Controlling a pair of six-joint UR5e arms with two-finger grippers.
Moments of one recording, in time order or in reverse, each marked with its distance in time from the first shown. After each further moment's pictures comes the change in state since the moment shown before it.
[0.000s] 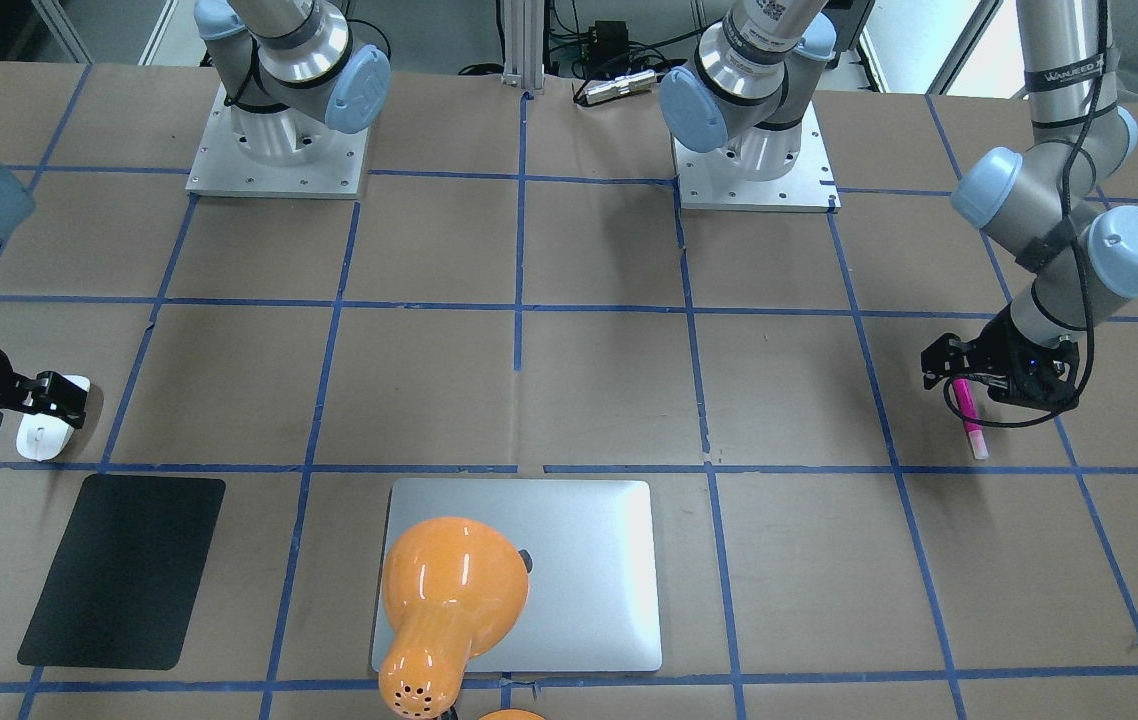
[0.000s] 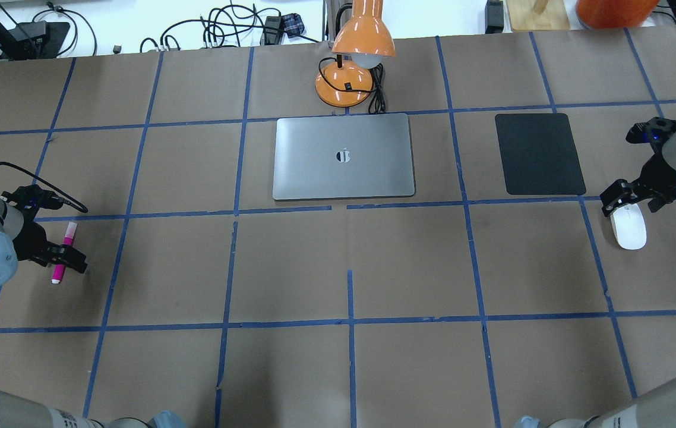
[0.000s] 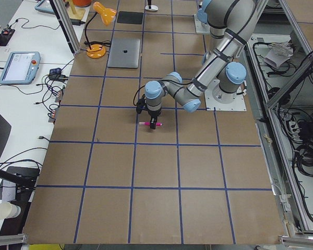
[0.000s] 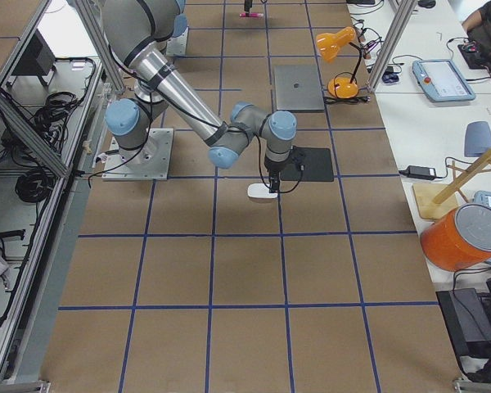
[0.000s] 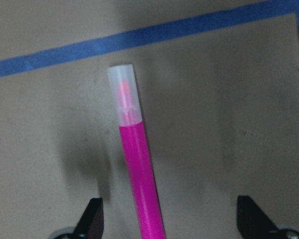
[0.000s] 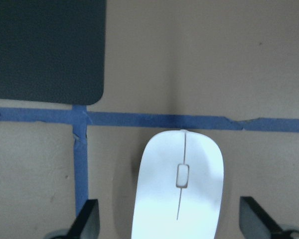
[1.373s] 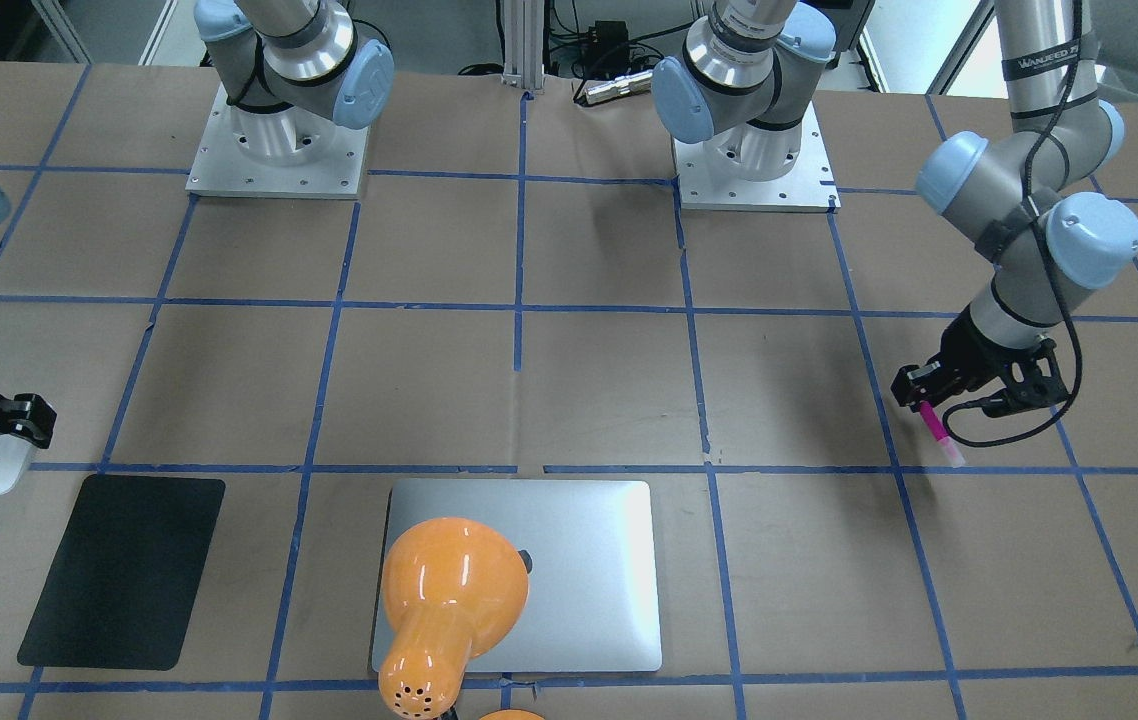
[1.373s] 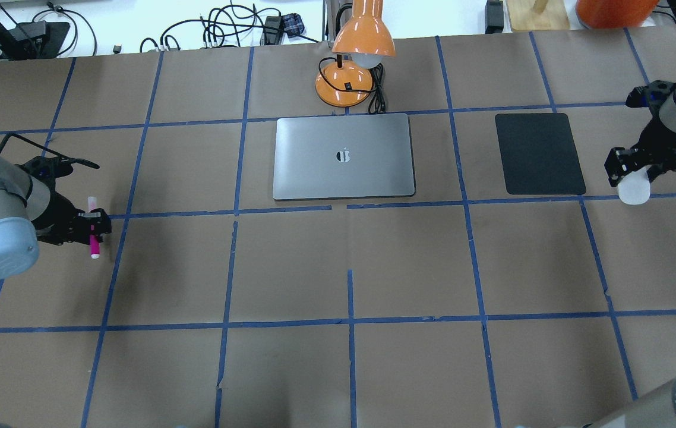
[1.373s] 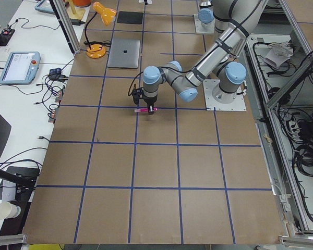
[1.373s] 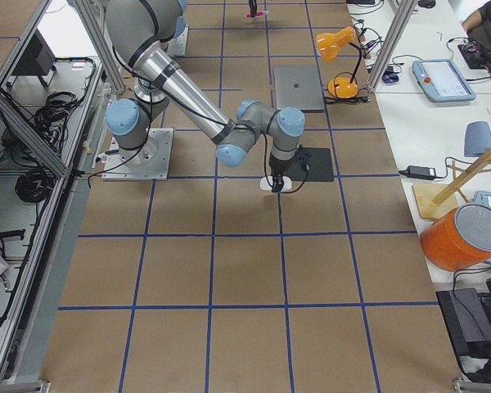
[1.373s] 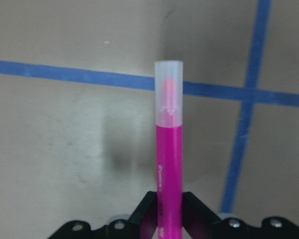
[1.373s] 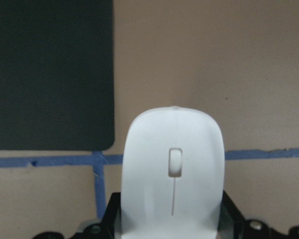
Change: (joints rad) left arm -0.194 0.118 0.000 -0.049 -0.077 -0.663; right arm 0.114 0.009 -0.198 0.148 -0.036 0.171
